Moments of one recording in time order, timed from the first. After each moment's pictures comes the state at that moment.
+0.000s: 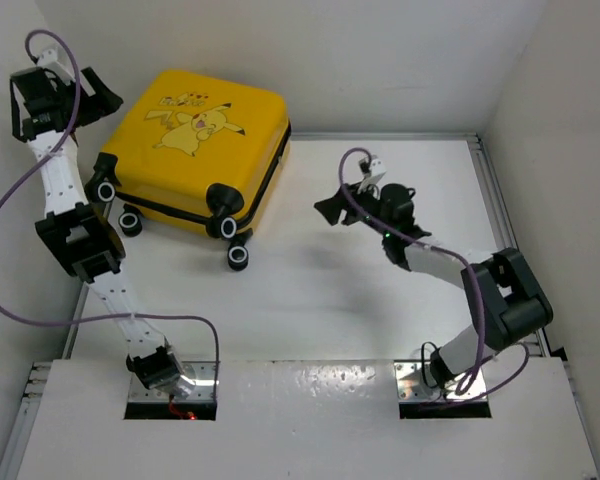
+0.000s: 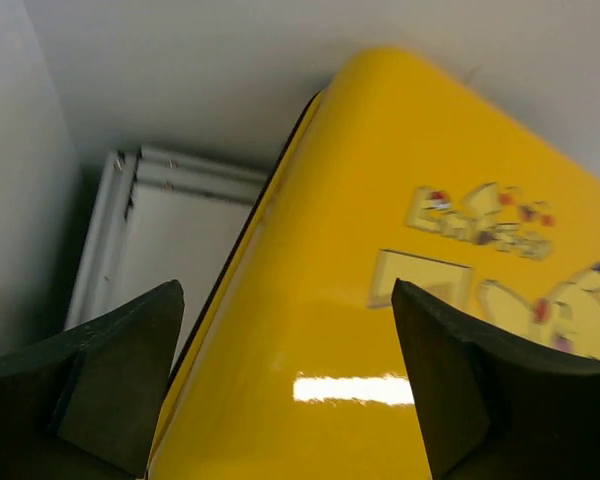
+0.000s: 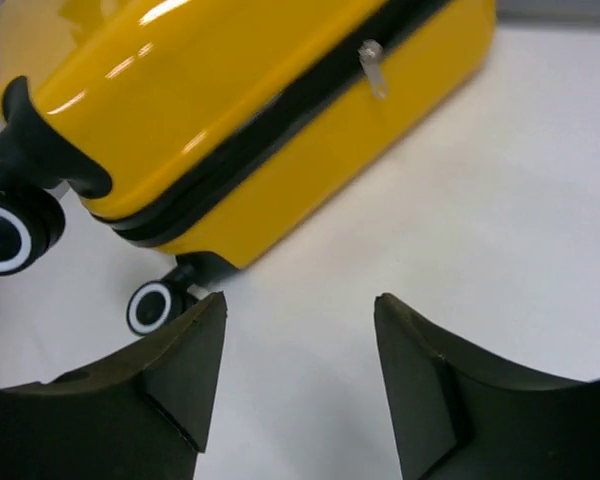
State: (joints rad) left arm 0.47 2.09 2.29 -0.50 0.47 -0.18; right arm 0.49 1.56 0.70 0.74 -0.21 0.34
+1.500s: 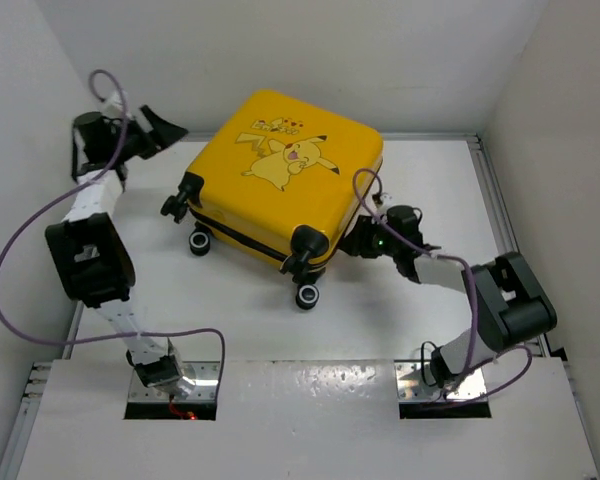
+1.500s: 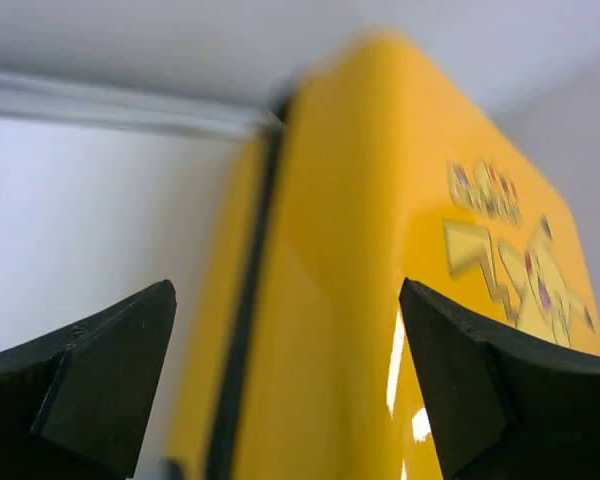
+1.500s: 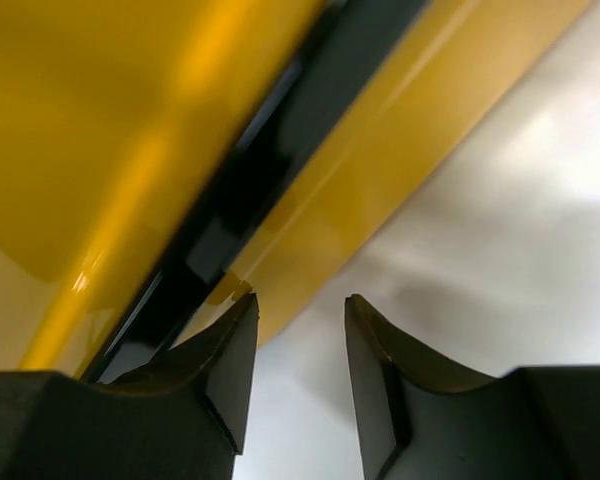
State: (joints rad) left arm 0.30 1.86 1.48 0.12 0.82 -0.48; right arm 0.30 1.57 0.58 0.41 -0.38 0.50
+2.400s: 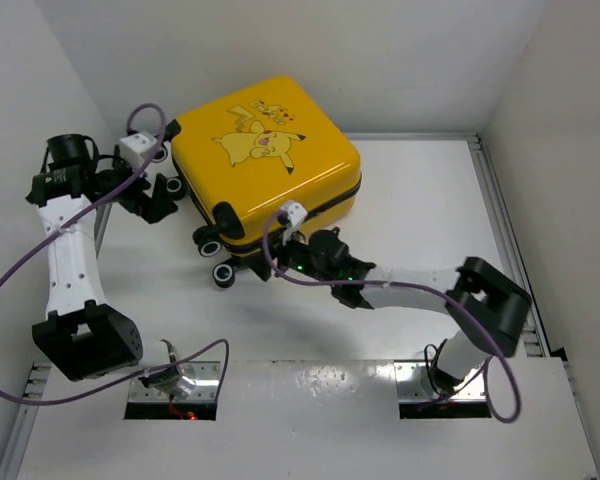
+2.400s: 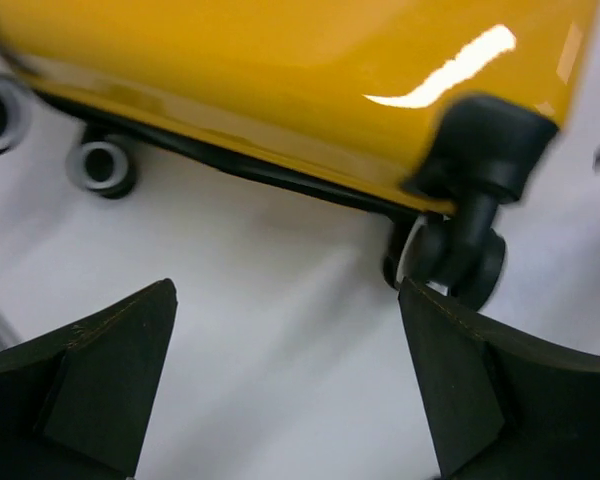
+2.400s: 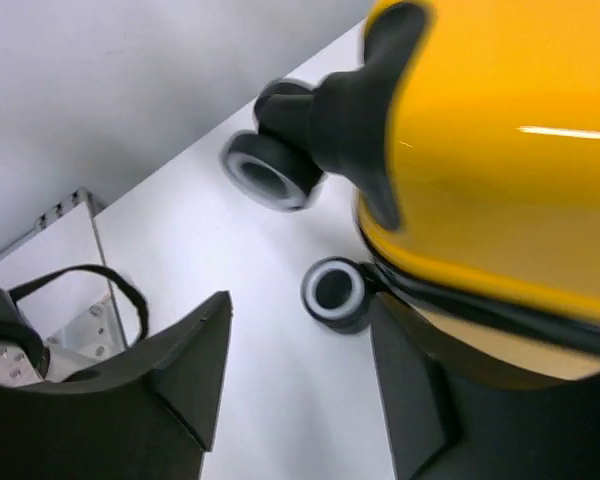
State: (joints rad) left arm 0.39 1.34 1.49 -0.99 0.78 0.70; right arm 0.98 1.66 0.84 0.70 -0.05 0.34
